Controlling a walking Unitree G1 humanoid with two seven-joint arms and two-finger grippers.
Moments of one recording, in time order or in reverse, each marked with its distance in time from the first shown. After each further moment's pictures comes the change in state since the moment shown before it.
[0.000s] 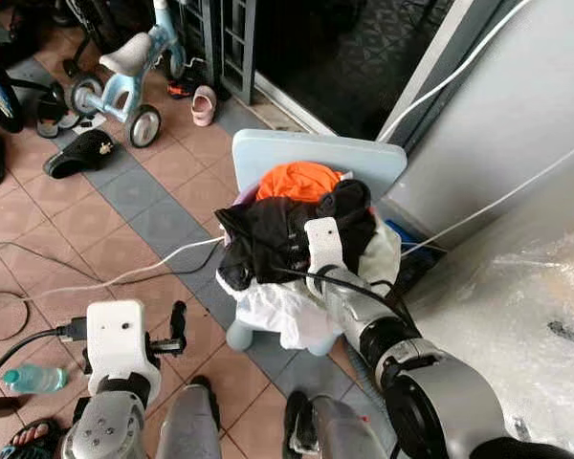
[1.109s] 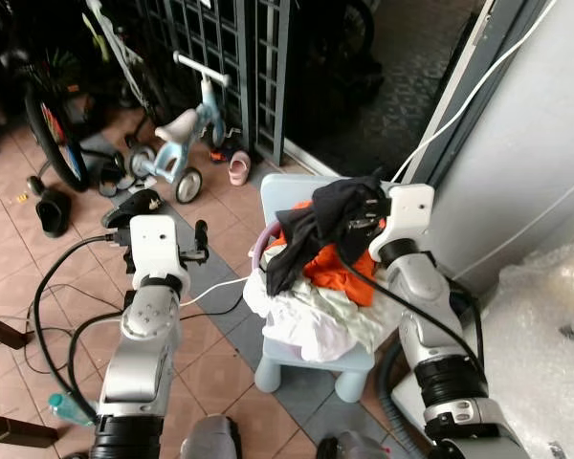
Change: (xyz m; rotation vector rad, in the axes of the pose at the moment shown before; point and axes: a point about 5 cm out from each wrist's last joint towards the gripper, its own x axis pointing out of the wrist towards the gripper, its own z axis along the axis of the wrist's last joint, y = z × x) left arm 0.108 -0.032 0.043 0.017 -0.240 -0.077; right arm -0.075 -0.065 0.068 -0.033 -0.693 -0.174
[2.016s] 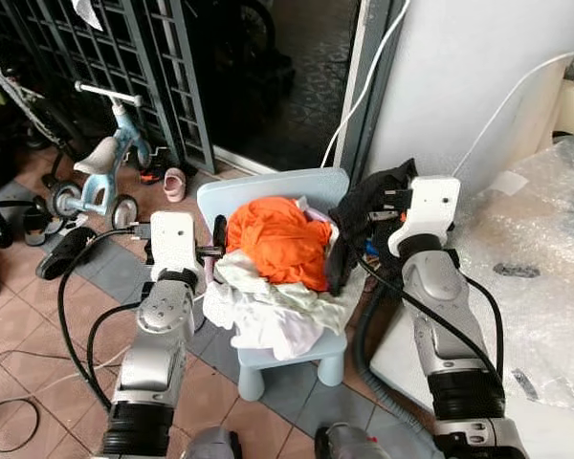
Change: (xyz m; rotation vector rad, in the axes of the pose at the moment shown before) left arm 0.003 -0.005 -0.007 0.006 -0.021 -0.038; right arm -0.010 -0.003 0.008 -0.058 0.054 -0.068
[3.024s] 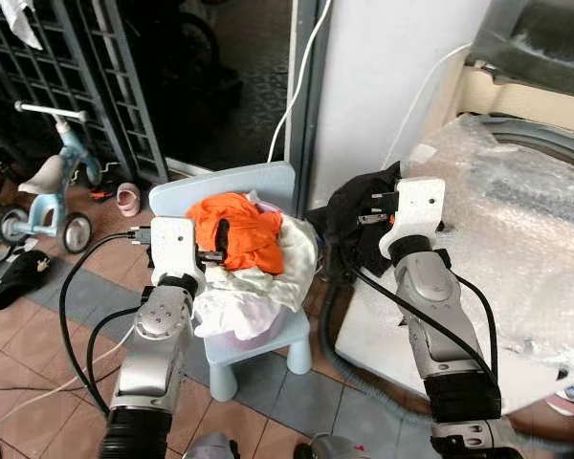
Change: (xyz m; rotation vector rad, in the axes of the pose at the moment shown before) left arm -0.003 -0.004 -0.004 -0.020 -0.016 -0.054; right arm -0.001 0.006 -0.002 -0.027 0.020 0.026
